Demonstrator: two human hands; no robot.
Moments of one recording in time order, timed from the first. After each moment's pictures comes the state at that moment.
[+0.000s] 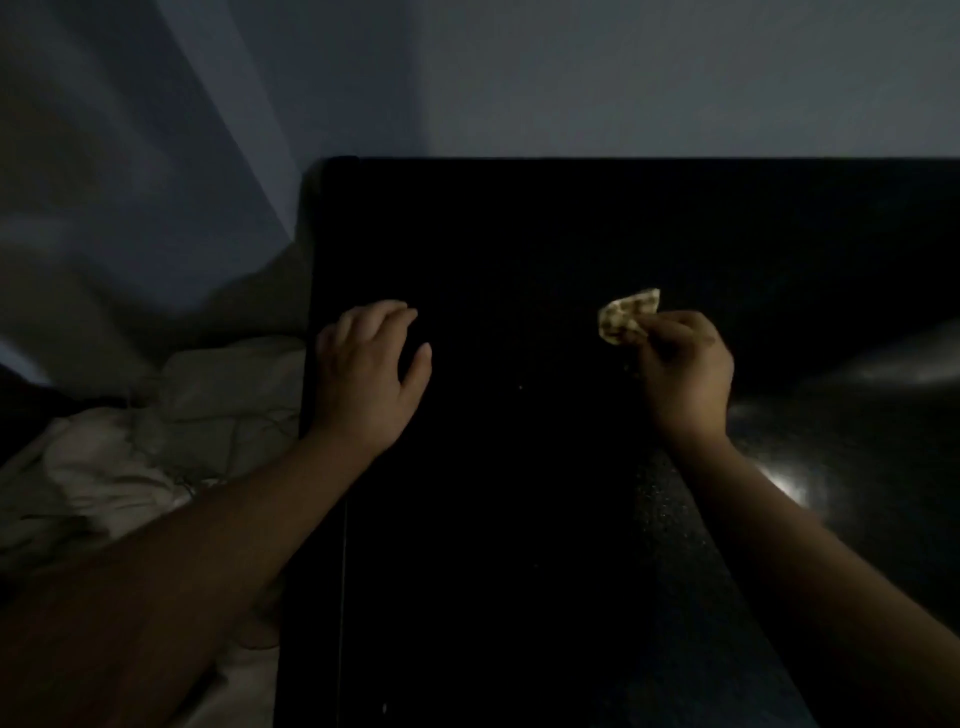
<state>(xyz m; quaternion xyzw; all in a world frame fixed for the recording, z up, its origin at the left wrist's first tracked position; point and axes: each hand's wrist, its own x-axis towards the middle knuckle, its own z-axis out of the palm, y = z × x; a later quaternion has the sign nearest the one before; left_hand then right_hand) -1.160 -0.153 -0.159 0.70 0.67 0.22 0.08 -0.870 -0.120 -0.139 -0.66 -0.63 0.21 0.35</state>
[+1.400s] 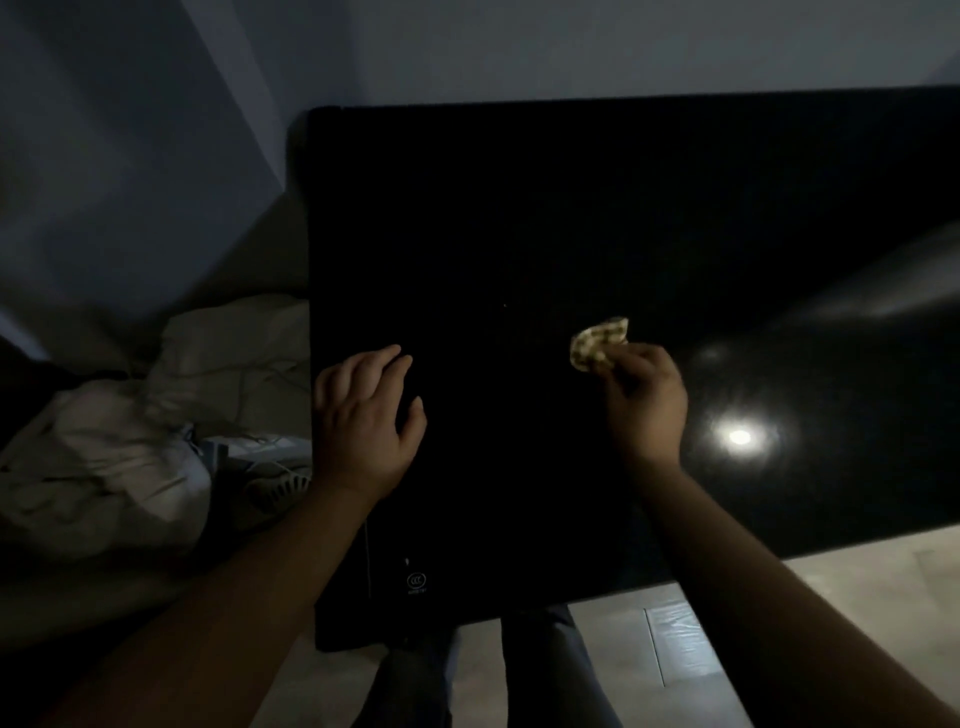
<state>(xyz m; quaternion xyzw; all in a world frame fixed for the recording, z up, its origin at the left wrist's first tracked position) -1.149 -0.276 -0.172 0.71 0.66 0.21 0.09 -0.870 -0.243 -0.165 -0.71 -0.60 0.20 0.31</state>
